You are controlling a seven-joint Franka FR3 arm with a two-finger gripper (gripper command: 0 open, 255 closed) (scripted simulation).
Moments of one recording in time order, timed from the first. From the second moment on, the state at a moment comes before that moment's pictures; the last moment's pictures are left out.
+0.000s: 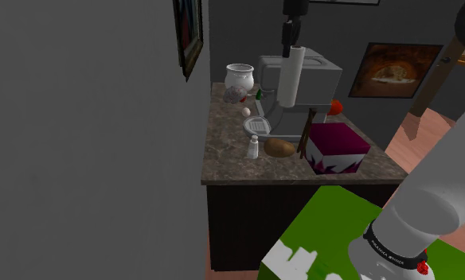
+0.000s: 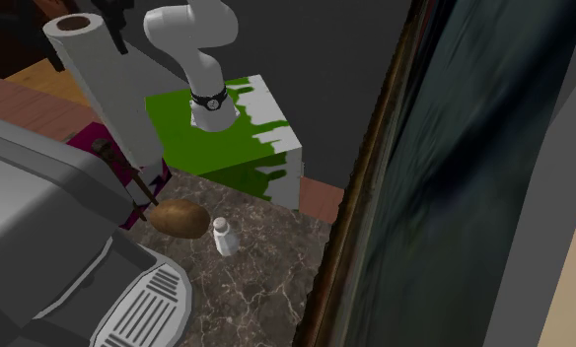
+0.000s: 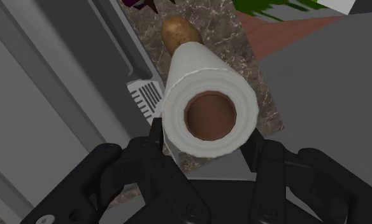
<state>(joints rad) -0.19 -0.06 -0.06 -1.50 -0.03 1.42 -0.53</state>
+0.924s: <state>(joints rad) -0.31 -0.26 -0.23 -1.62 -0.09 1.36 -0.83</state>
